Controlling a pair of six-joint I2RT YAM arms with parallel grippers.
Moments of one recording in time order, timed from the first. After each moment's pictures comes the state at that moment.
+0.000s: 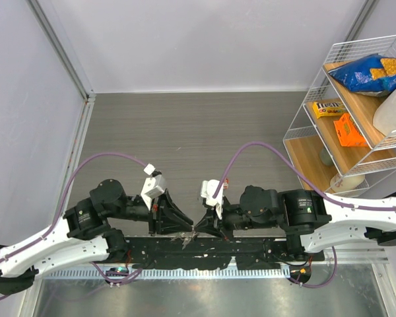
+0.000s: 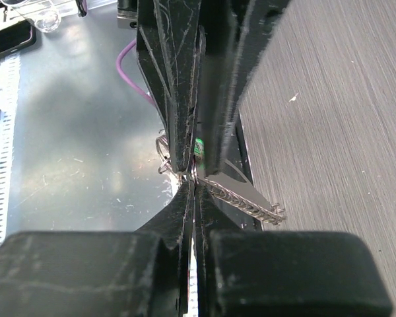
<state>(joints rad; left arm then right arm) -1.11 0.58 0.77 -0.24 0.55 -0.40 1.56 1.02 1.20 -0.56 0.05 0.21</state>
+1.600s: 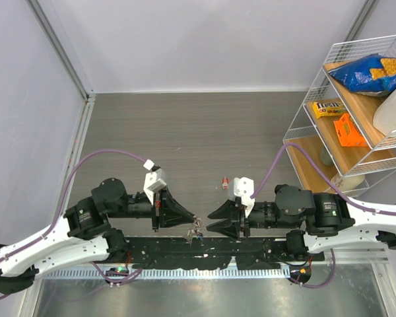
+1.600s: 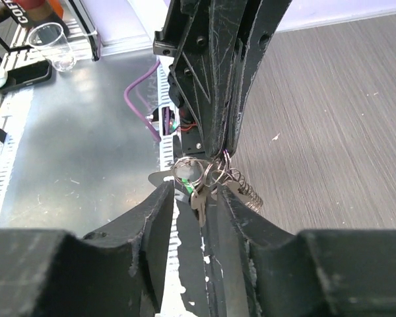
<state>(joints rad) -1.12 0.59 0.78 -0.26 0.44 -0.42 1.55 0.82 1.06 -0.43 0.06 0.13</state>
